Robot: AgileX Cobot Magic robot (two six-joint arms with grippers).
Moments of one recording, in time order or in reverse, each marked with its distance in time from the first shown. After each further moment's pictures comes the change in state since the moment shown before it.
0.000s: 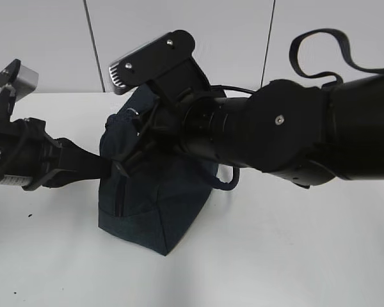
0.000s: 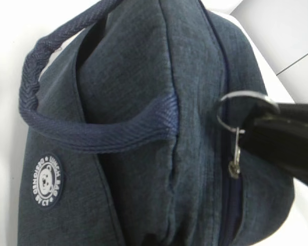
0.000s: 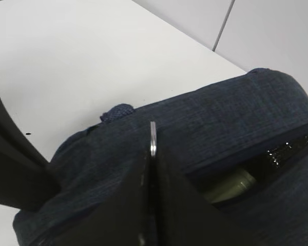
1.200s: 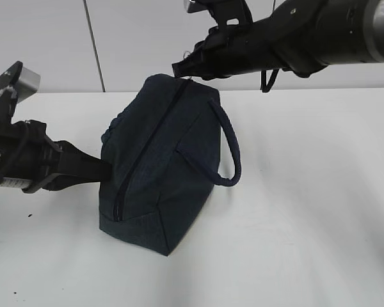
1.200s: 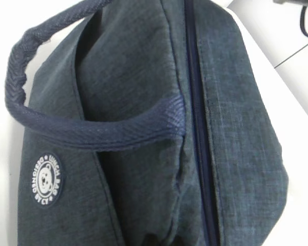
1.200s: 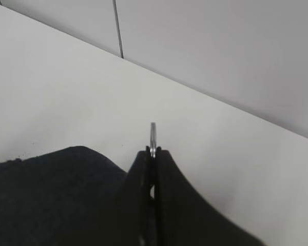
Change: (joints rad) left arm 0.000 0.000 0.000 0.023 0.010 0.000; right arm -0.385 0.254 -0.436 0.059 0.322 -0.023
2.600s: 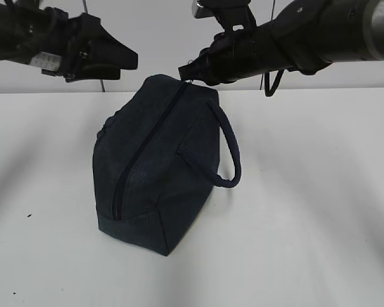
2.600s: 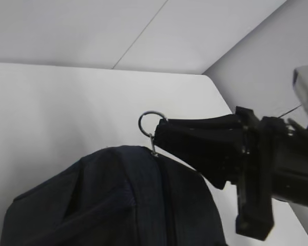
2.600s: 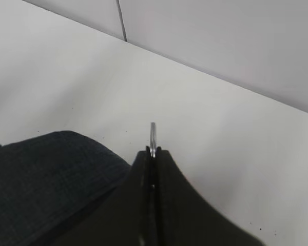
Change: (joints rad) left arm 0.048 0.274 -0.615 0.214 0.166 -0.404; right arm -0.038 0.026 -0.023 0.034 0.097 -0.002
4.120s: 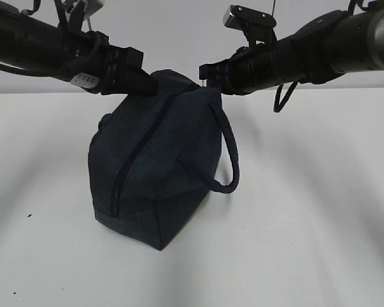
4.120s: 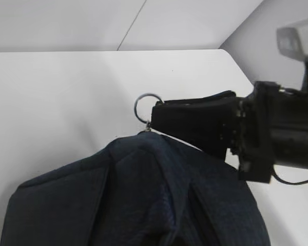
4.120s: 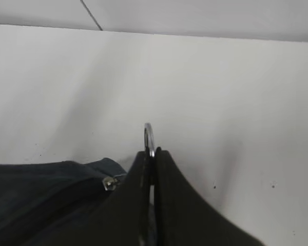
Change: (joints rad) left arm -0.109 0.066 -0.038 0.086 -0.123 -0.003; right arm -0.106 0.073 -0.002 0.243 0.091 -0.001
